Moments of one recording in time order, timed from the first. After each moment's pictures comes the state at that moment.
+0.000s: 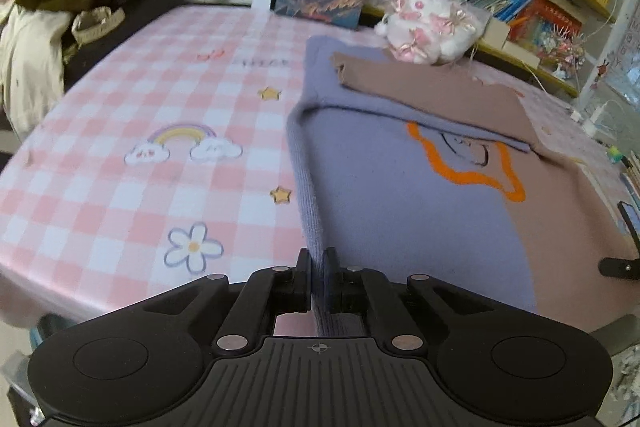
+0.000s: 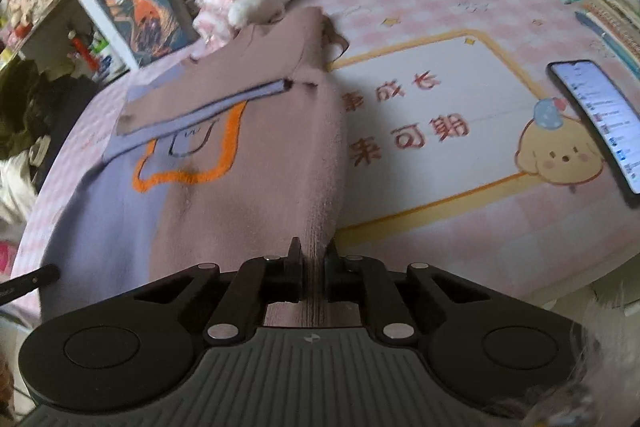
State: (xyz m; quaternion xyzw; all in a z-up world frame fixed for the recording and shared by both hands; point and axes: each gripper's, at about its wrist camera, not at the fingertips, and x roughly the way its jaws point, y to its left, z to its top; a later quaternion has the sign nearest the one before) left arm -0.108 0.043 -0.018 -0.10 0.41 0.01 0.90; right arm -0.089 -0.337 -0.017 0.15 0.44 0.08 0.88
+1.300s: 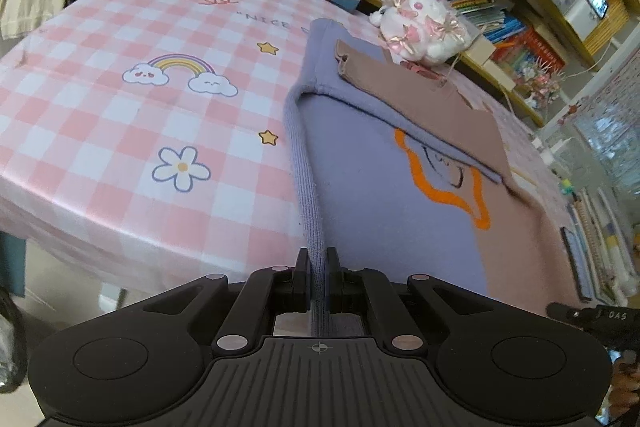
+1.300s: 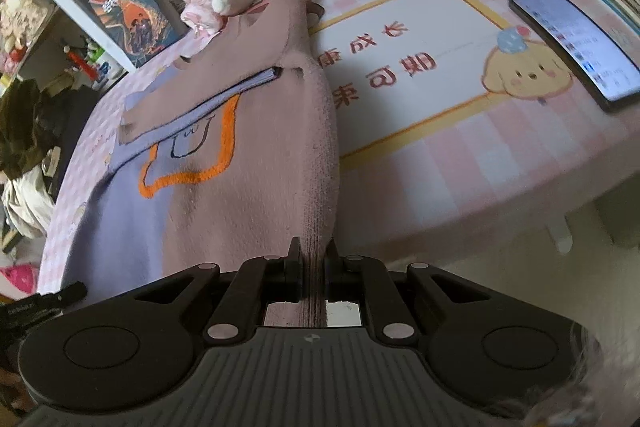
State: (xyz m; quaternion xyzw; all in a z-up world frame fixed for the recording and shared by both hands) left arm -0.140 0.066 -0.020 -0.23 0.43 -0.04 0.87; right arm -0.132 -0.355 -0.016 0.22 0.47 0.06 0.85
